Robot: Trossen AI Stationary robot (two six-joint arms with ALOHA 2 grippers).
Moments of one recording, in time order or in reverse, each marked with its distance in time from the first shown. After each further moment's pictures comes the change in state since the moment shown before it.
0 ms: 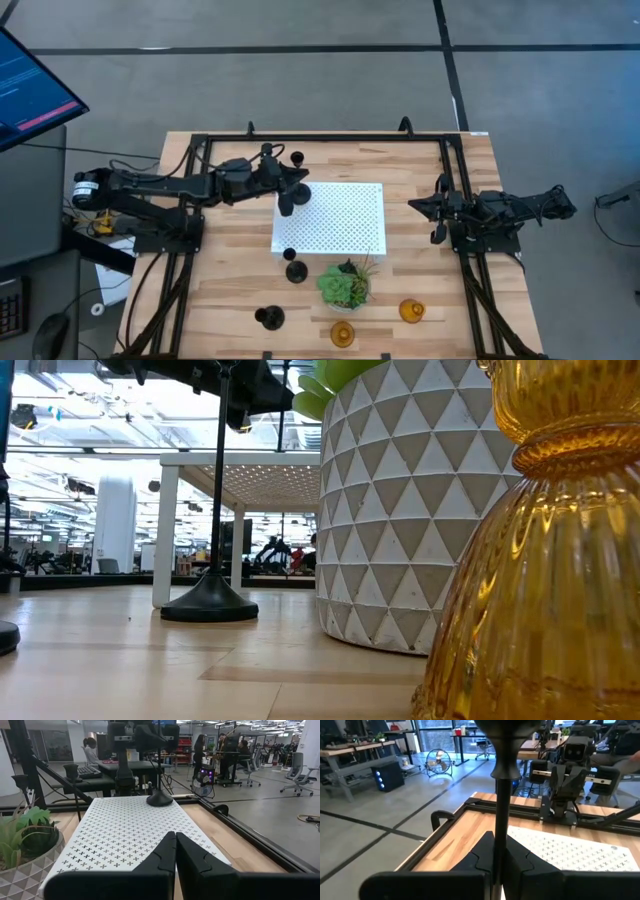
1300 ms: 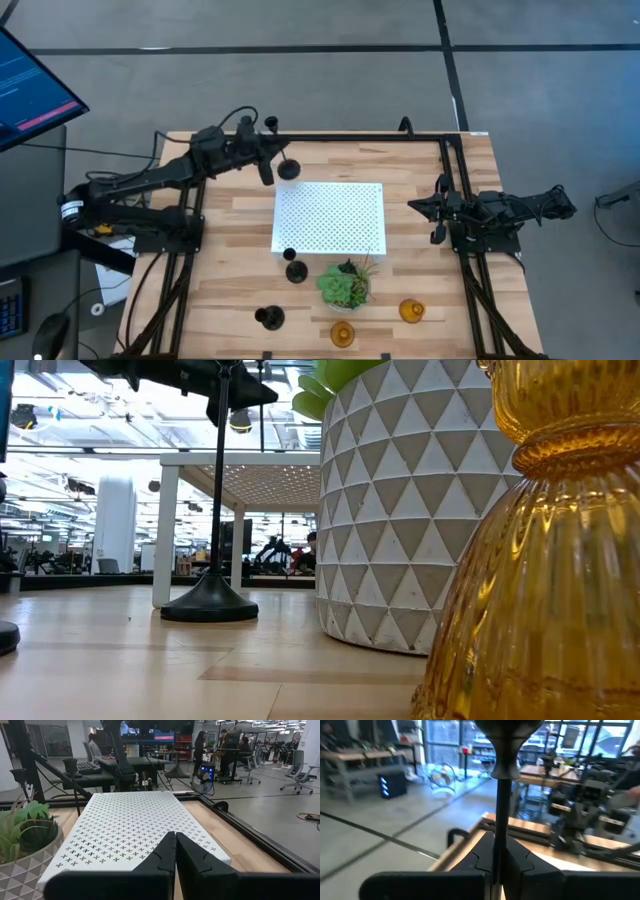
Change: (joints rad) left arm 0.318 -0.152 0.003 -0.071 0.312 -0.072; right arm 0.000 0.000 0.000 -0.022 0.000 0.000
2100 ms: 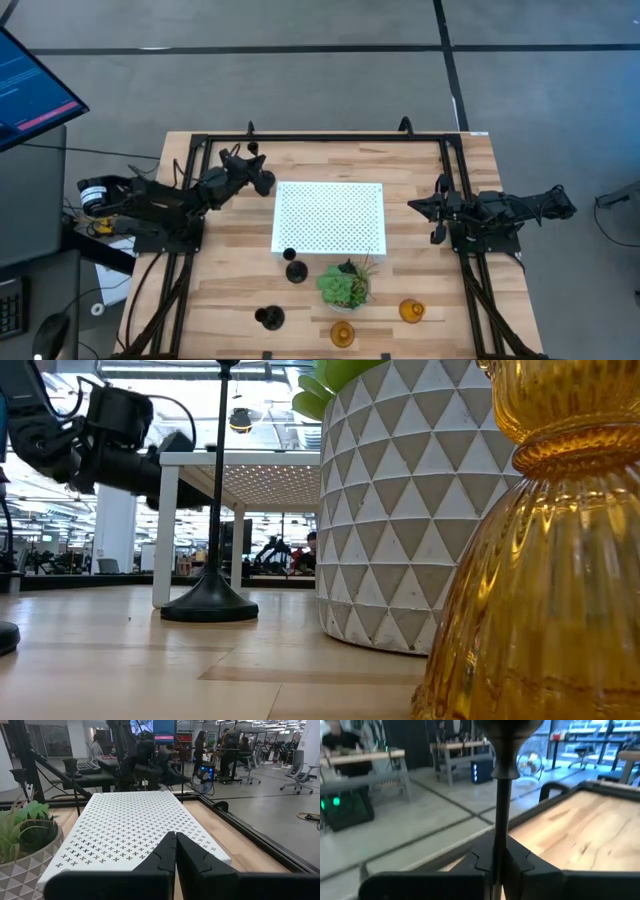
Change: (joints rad) left arm 0.025 0.212 -0.629 0.826 -0.461 0.069; right arm 0.000 0.000 0.000 0.000 0.000 0.002
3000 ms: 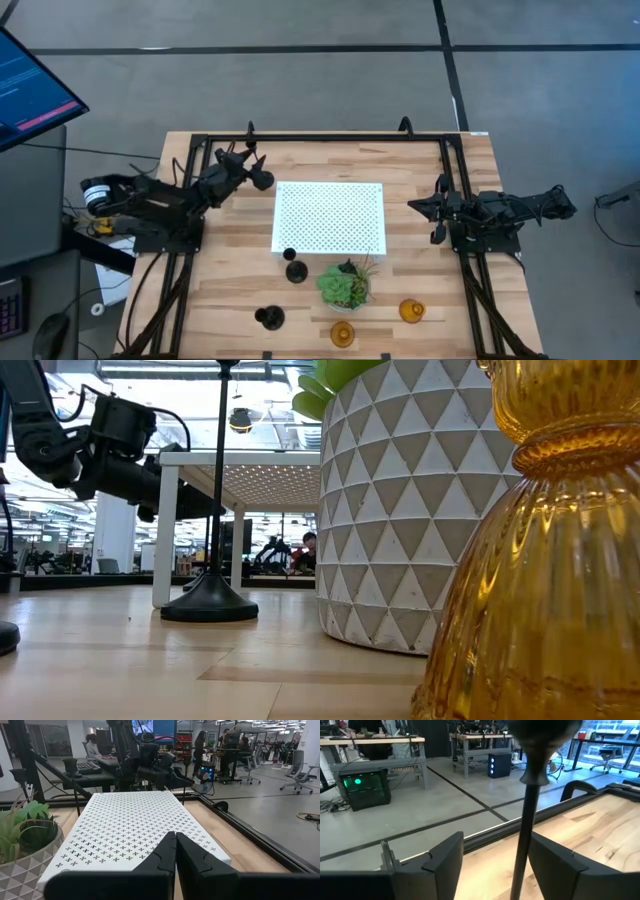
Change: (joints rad) left arm 0.072 0.056 -0.014 0.009 -0.030 -0.102; right arm 0.000 0.000 0.000 0.000 0.000 -0.002
